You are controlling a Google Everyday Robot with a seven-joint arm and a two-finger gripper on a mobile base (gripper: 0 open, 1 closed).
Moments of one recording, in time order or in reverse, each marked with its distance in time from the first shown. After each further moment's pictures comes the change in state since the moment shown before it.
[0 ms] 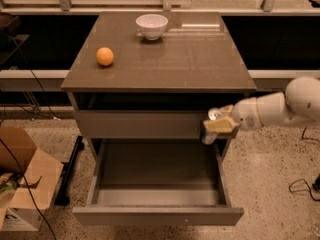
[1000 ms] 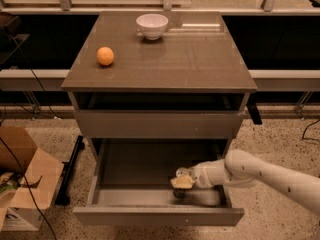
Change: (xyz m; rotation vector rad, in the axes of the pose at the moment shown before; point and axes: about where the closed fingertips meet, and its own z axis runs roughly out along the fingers) arm 0.202 0.012 0.208 -0.018 0.087 0.254
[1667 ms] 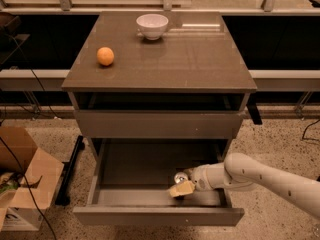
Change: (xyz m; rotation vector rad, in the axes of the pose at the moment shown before) arm 0.007 0.006 0.000 -0.013 -0.001 -0.029
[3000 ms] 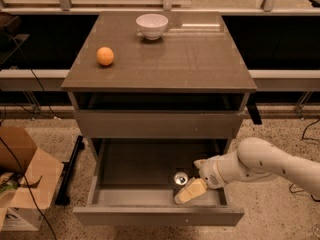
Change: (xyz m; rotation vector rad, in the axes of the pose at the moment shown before) arm -0.036 0.072 -0.091 0.024 0.123 -0.135
